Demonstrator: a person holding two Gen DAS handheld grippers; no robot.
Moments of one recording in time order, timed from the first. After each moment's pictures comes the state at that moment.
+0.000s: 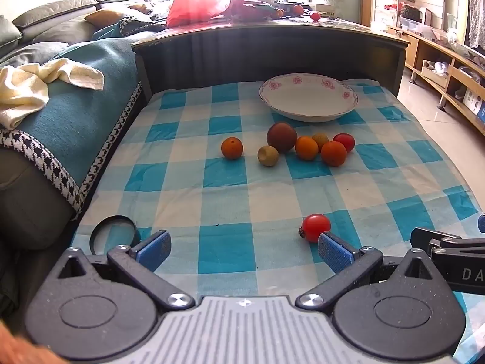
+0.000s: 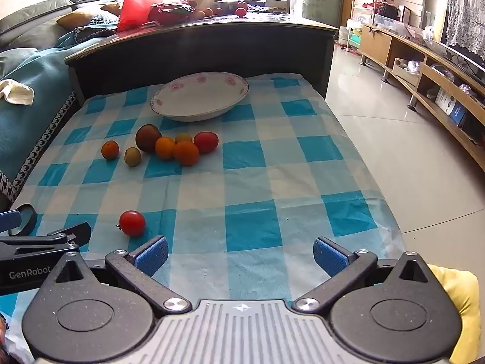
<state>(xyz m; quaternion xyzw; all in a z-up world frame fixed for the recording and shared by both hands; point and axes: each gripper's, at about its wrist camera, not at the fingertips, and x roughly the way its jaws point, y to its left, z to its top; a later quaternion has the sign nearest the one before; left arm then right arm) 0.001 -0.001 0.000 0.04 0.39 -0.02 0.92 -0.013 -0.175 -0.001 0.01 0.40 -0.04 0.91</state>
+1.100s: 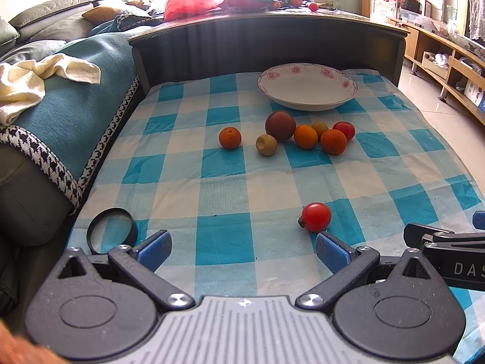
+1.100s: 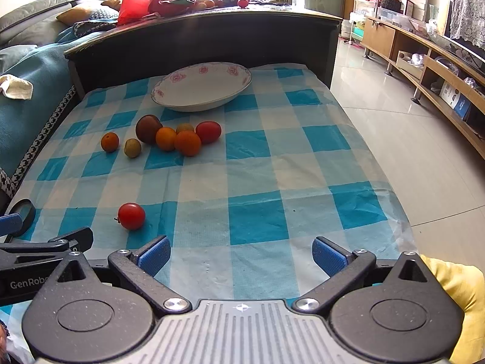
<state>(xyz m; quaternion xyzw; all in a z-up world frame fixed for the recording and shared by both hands) -0.001 -0.002 -0.009 0.05 0.40 -0.02 0.92 -0.008 -0.171 -0.010 0.02 0.42 -0.03 0.91</state>
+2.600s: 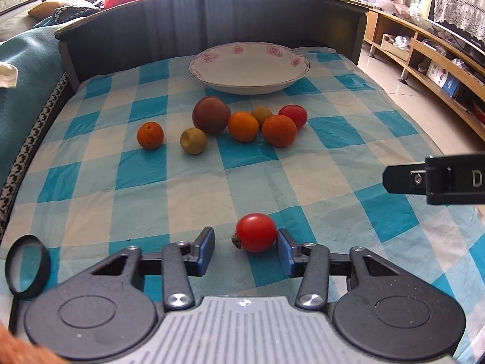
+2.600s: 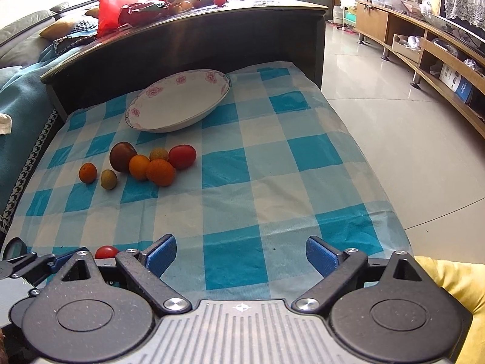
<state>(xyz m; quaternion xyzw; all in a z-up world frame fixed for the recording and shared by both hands) 0.047 -0.041 -0.045 0.05 0.43 -0.12 0.90 0.039 -0.207 -0.004 0.07 0.43 -0.03 0.90</state>
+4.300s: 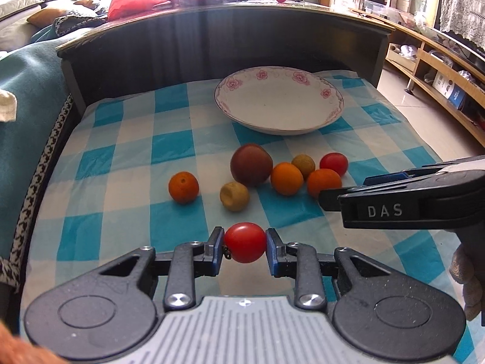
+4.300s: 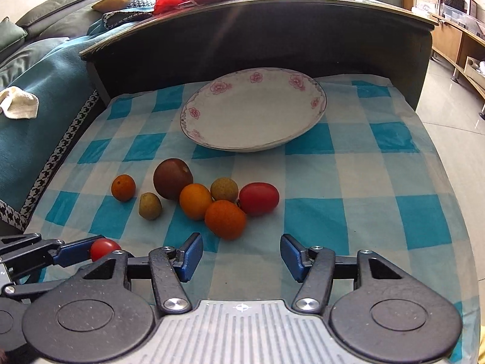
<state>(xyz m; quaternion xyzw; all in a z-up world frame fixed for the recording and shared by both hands) 0.107 -0.008 -0.021 0.05 0.42 -0.12 0.90 0.132 -0.163 -0.028 0.04 0.44 0.09 0.89</state>
